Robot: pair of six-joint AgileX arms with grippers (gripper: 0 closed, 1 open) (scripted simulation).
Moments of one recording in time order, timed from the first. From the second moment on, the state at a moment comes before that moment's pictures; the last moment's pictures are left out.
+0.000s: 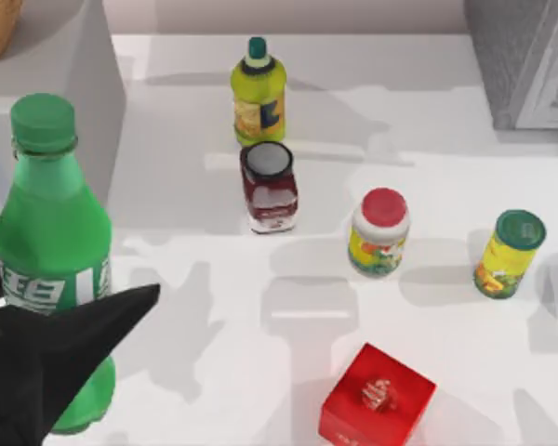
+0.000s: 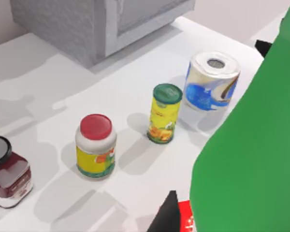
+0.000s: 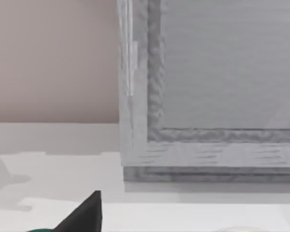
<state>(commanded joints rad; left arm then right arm) -1.04 0.56 0.97 -0.75 -0.09 -0.14 0.00 0.00 0.00 0.00 0.00 0.00</state>
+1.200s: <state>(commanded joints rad) -1.30 -0.19 0.95 -1.40 -0.49 -0.11 0.00 0.00 0.00 0.00 0.00 0.00</state>
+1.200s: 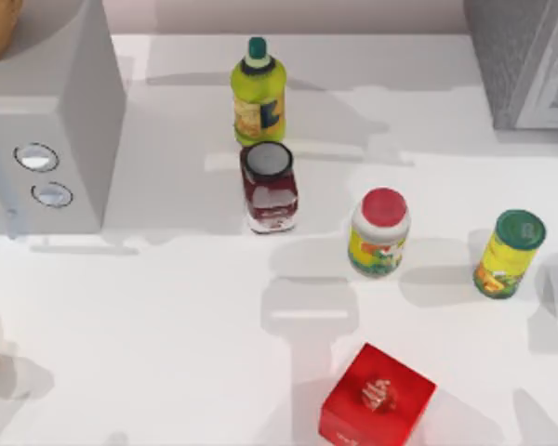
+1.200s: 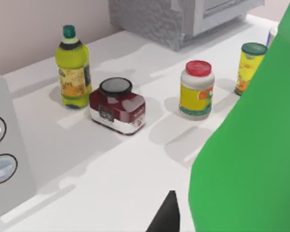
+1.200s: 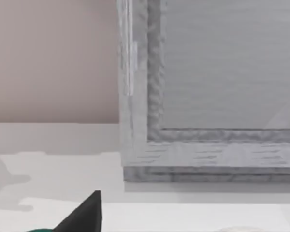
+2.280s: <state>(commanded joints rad) -0.41 0.90 1.48 -0.73 -0.11 -0.02 0.00 0.00 0.00 0.00 0.00 0.00</state>
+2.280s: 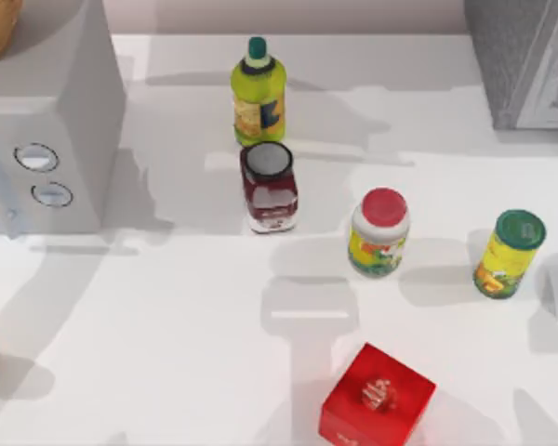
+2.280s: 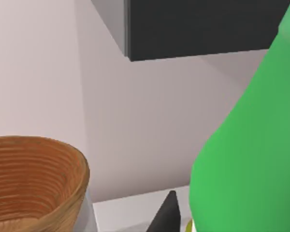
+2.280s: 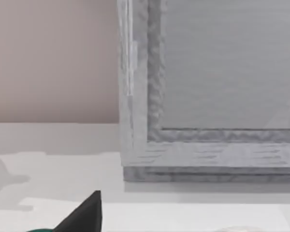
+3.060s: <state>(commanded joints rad) 0.15 1.59 1.81 -0.31 0.13 0.03 0.00 0.00 0.00 0.00 0.00 0.00</state>
